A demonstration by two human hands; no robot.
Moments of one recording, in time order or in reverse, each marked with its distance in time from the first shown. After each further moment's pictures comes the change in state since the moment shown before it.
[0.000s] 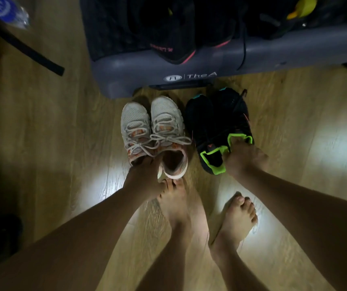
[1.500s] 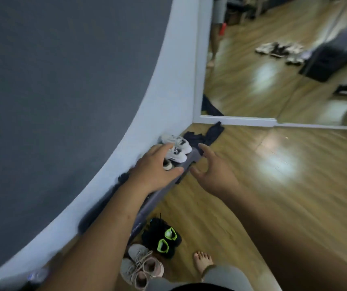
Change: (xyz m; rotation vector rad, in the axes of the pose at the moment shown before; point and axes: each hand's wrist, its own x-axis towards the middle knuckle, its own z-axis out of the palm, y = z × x) left_hand -0.486 0.422 -0.477 0.075 0.407 0.955; right_hand -0.534 0.177 -0.521 0.977 0.791 0.226
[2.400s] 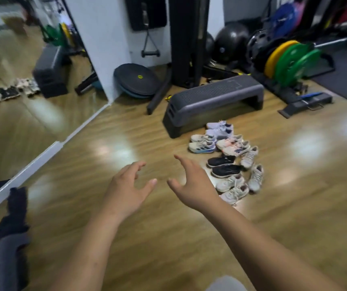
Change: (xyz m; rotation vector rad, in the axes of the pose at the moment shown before) left_hand -0.304 0.396 0.238 -0.114 -0.601 0.858; right_hand -0.549 0.174 -0.190 0.053 0.912 0.737
